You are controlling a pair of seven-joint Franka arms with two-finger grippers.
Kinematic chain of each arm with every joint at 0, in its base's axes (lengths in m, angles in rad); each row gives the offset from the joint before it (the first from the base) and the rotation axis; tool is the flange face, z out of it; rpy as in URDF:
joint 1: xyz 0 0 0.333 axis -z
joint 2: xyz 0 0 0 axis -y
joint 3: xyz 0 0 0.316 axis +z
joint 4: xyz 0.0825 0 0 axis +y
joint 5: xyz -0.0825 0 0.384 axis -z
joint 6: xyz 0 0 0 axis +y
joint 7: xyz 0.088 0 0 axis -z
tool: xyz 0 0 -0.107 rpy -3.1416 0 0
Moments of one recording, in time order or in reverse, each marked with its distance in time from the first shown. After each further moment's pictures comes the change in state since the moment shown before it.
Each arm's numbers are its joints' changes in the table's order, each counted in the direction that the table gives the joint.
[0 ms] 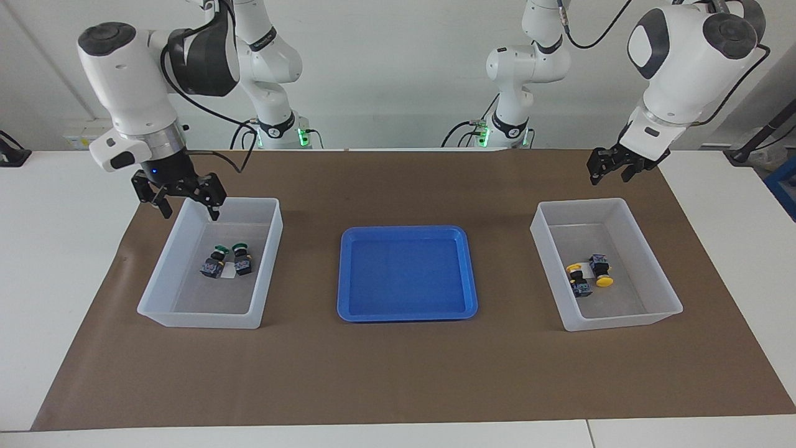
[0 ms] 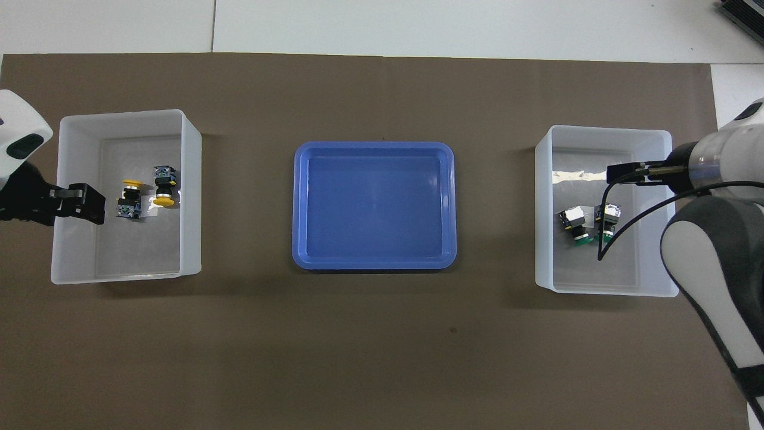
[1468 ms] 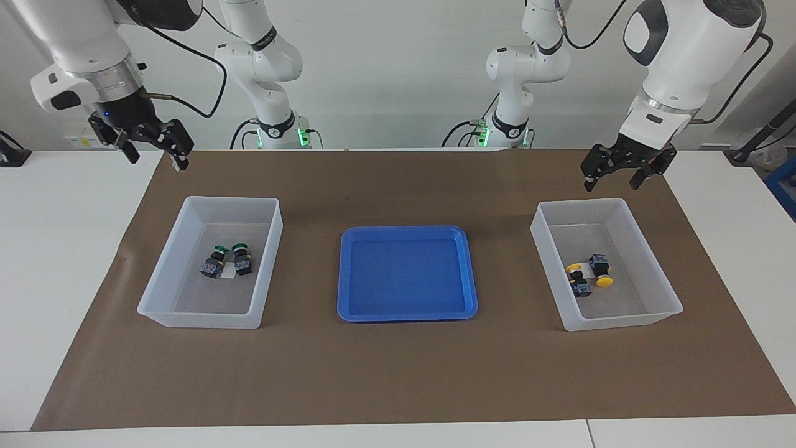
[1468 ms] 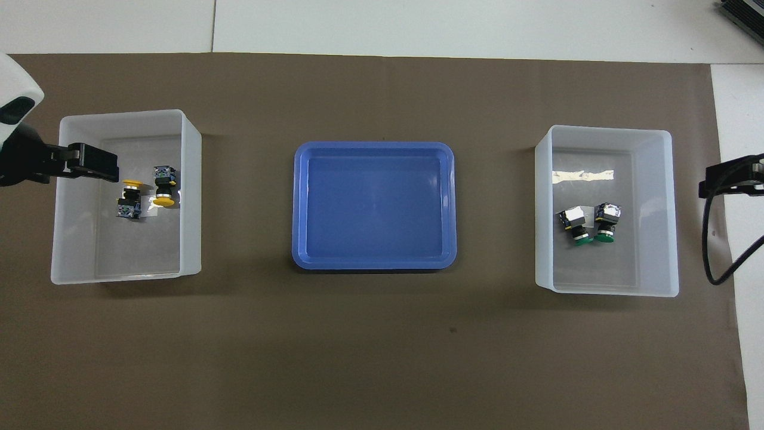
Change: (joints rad) left arm -0.012 -0.033 -0.057 -0.086 0.035 -0.098 -0.005; right arm -0.122 0.005 -0.171 -0.208 0.004 0.353 0.007
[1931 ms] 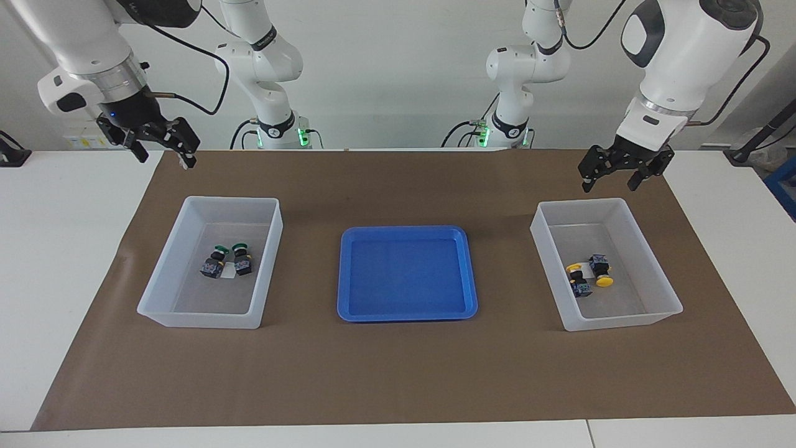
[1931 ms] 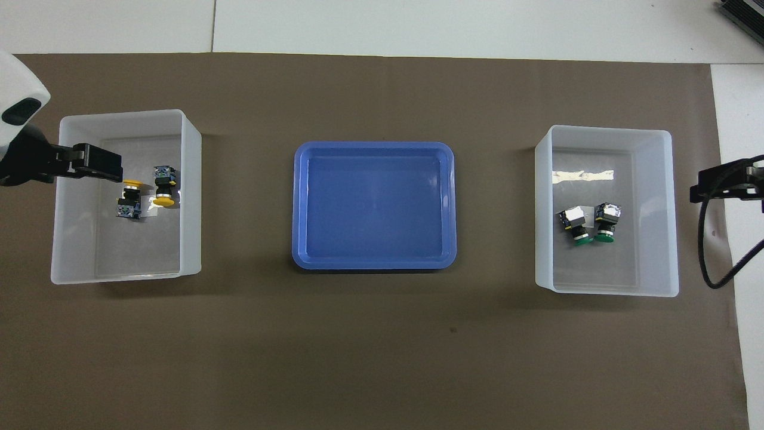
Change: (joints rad) left arm 0.000 0.000 -0.002 0.002 0.000 -0.003 0.001; right arm -0.001 0.000 -0.002 0.000 -0.044 0.020 0.004
